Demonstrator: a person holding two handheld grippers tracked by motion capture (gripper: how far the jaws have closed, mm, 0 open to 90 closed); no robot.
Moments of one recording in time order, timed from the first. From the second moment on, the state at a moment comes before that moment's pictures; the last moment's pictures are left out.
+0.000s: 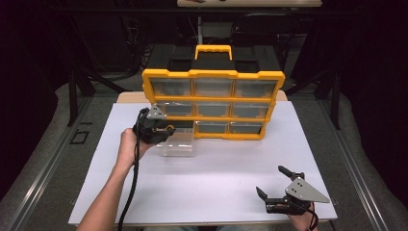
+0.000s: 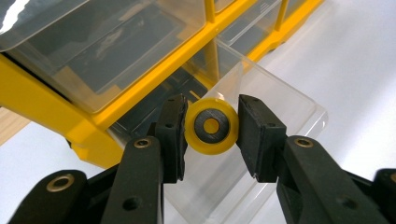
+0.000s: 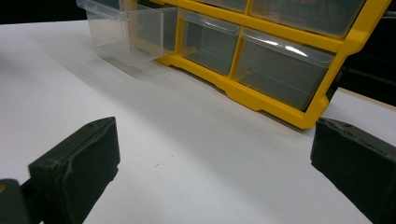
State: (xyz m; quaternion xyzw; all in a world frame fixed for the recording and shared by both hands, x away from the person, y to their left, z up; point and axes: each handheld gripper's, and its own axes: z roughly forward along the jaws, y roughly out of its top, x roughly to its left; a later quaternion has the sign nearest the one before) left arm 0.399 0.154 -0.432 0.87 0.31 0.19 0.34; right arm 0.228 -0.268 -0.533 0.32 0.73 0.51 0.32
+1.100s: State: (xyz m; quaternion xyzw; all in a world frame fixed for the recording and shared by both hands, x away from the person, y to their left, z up) left arm 0.410 0.148 -0.434 0.89 0.30 0.15 0.30; right arm 0.228 -0.265 -0.533 0.32 0.73 0.51 0.32
